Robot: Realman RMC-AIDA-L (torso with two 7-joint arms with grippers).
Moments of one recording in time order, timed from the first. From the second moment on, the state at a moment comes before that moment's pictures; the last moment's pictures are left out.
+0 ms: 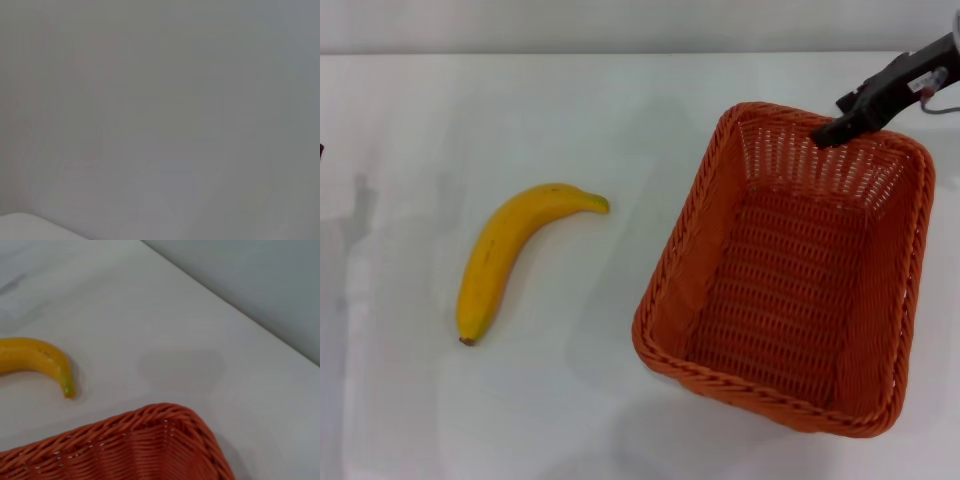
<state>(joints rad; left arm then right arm) -0.39 -2.08 2.76 0.19 -1.64 1.24 -0.33 0.95 1.90 -1.00 -0.76 0.70 1.35 -1.03</state>
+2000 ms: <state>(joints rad) -0.39 -2.08 2.75 0.19 -1.65 1.24 -0.33 1.08 1.79 -0.88 -0.65 0.66 1.61 -1.00</state>
